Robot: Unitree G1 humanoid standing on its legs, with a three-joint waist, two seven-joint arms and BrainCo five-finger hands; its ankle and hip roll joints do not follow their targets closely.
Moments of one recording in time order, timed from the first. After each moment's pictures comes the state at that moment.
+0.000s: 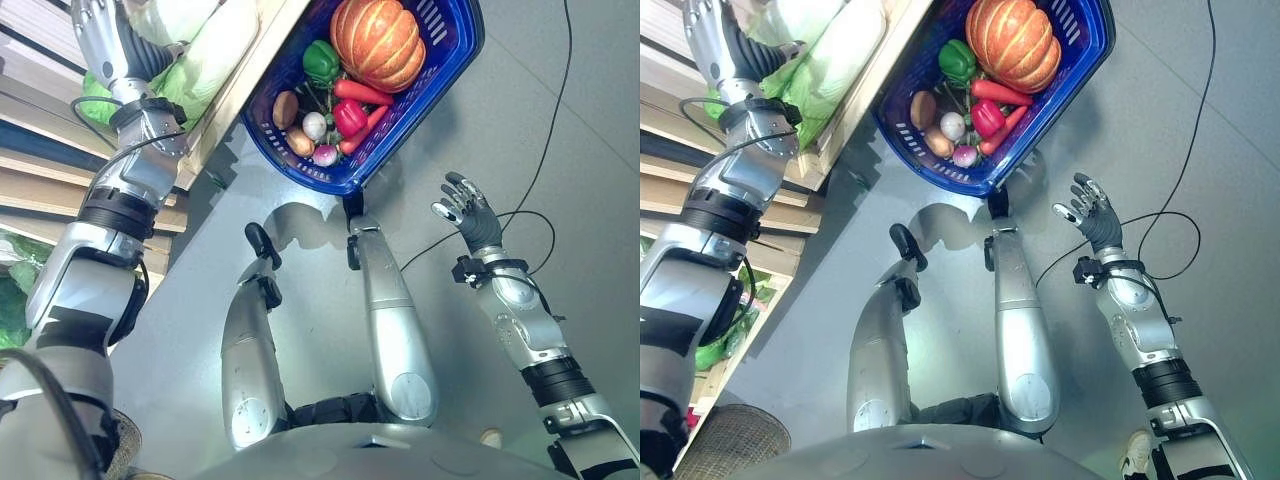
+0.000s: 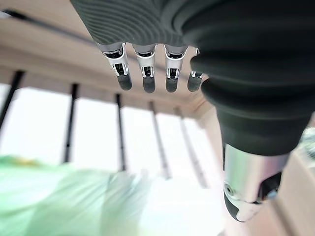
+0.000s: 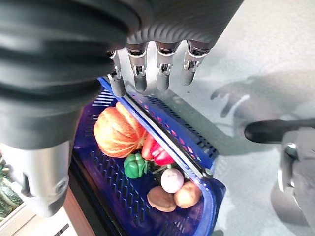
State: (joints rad) left arm -1.02 0.68 -0.44 0.71 0.17 0.20 0.77; right arm -0.12 -0.55 0.19 0.13 0.57 -0.12 -0.08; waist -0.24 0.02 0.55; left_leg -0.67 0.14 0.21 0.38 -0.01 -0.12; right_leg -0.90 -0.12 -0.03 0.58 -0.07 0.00
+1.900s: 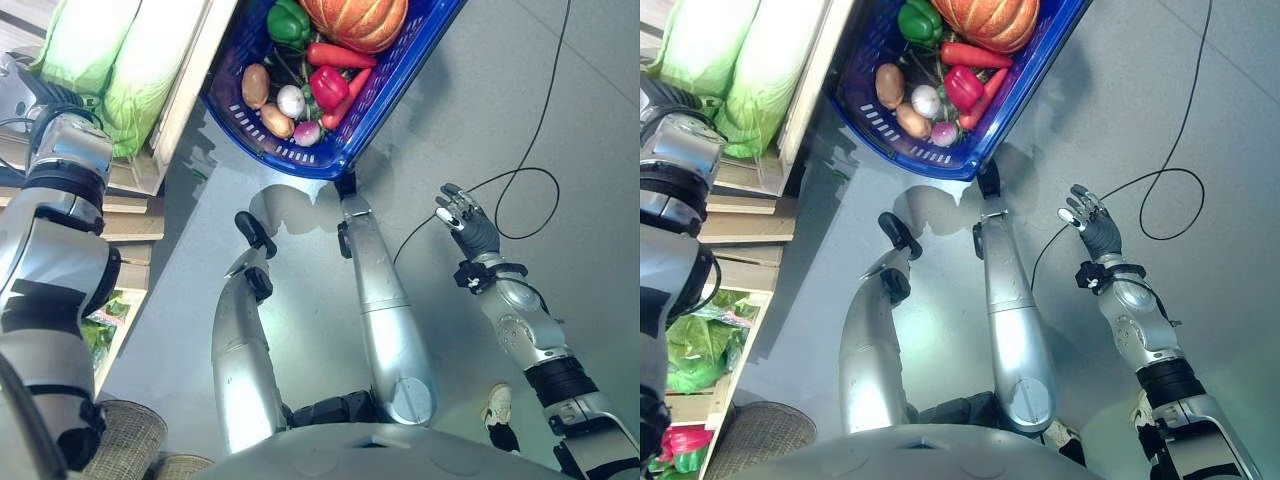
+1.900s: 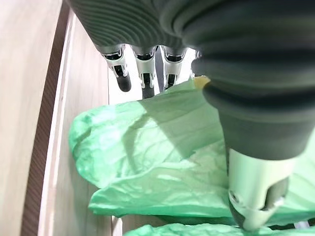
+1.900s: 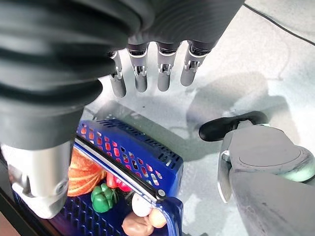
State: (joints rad) left arm -1.23 0.79 -0.60 1.21 -0.12 0.45 0.55; right arm -0.13 -0.58 0.22 0.20 0.77 -0.11 -0.03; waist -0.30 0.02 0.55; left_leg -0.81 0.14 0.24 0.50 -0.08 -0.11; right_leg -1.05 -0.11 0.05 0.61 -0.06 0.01
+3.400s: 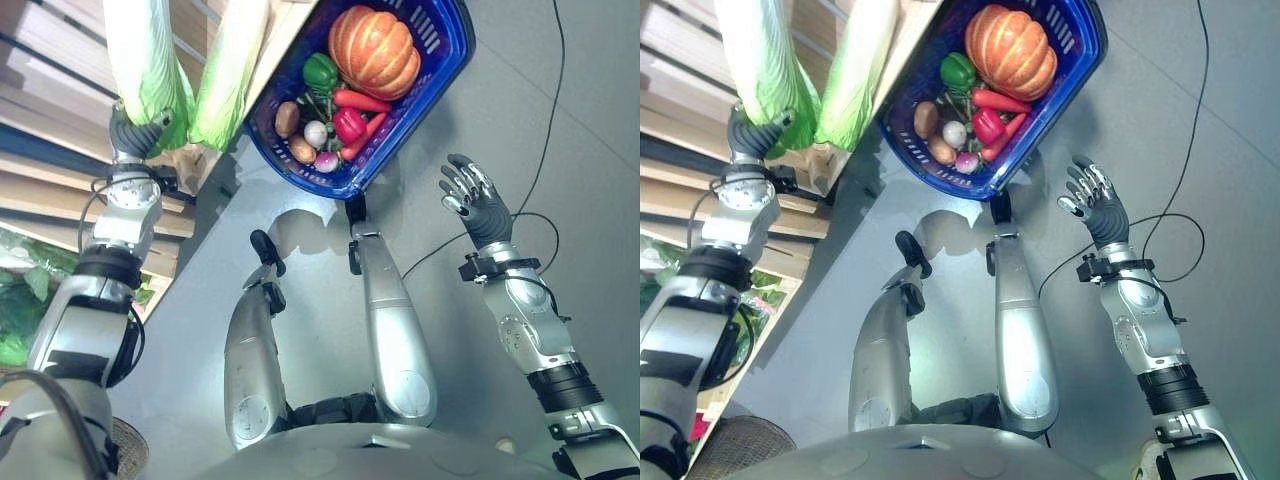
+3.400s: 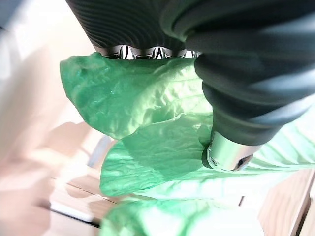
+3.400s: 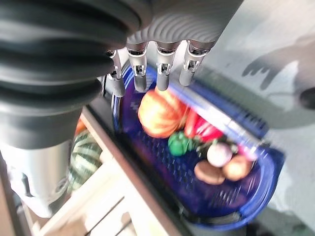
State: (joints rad) left arm -0.64 0.66 -0.22 0.68 -0.40 -0.13 0.39; right arm -0.09 -0.55 0.13 0.02 0.64 -0.21 0.04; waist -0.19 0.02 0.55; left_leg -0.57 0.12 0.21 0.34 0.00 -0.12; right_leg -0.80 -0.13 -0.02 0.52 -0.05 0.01
